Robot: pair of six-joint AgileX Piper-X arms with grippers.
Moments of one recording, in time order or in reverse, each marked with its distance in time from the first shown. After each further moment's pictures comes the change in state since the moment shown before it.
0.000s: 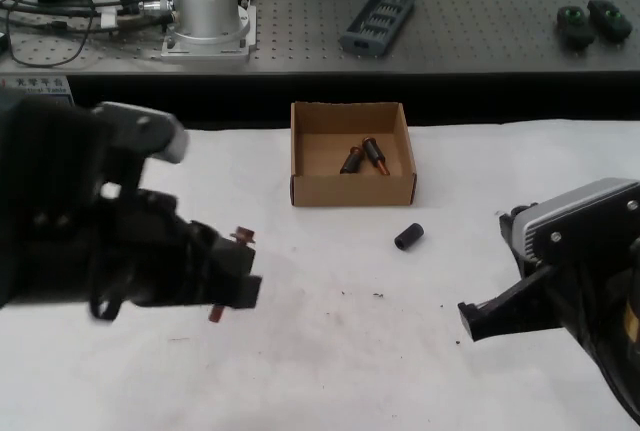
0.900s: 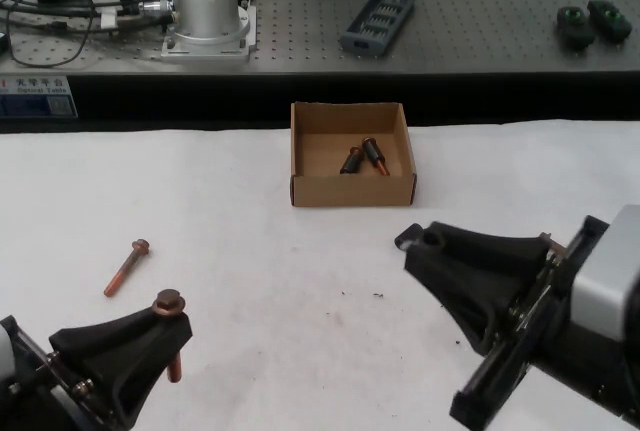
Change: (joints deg) left arm 0.0 -17.9 39.9 -58.9 -1.0 -2.1; right arm 2.6 -3.4 5.2 -16.7 -37.1 6.0
